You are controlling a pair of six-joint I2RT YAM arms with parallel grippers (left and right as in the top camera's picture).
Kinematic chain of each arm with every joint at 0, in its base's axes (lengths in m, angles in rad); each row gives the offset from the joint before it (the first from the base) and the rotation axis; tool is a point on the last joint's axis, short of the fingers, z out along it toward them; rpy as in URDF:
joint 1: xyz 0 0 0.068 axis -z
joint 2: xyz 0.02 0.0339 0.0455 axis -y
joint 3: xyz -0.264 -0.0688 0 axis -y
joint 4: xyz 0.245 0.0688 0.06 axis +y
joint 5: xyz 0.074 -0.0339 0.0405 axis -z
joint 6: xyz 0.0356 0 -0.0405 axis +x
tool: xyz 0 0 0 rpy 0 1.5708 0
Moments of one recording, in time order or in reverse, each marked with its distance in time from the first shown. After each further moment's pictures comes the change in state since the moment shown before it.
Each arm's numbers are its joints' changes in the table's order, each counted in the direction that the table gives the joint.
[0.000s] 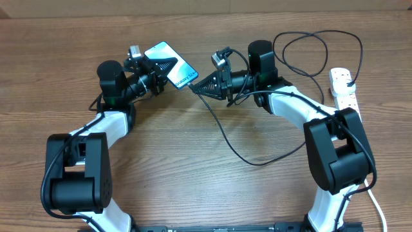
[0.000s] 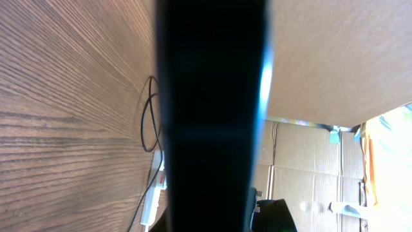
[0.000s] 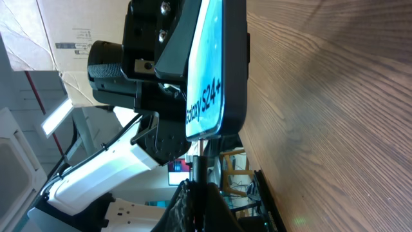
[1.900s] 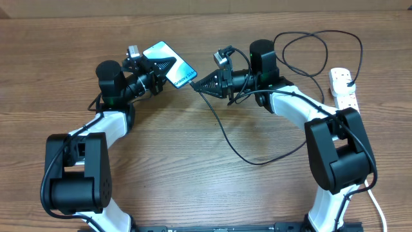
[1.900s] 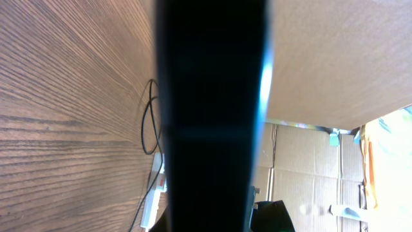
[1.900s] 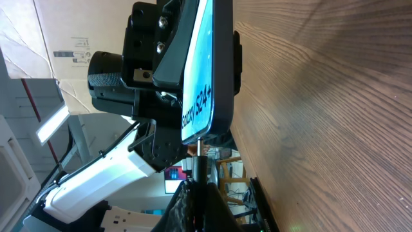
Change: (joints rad) left arm 0.000 0.000 0.000 0.000 -0.003 0.000; right arm 0.012 0.000 0.000 0.000 0.031 -0.007
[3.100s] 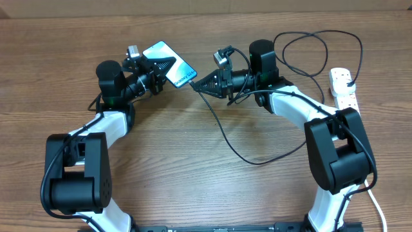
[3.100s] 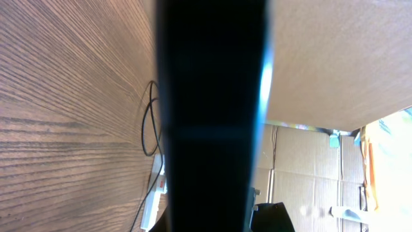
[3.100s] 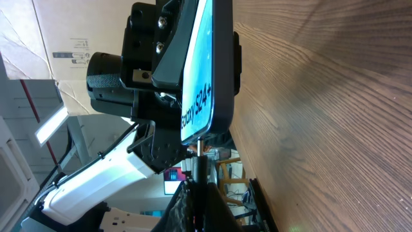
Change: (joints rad) left arm 0.002 0.000 0.000 0.000 -0.008 0.000; right arm -0.005 0.000 0.000 0.001 0.003 0.000
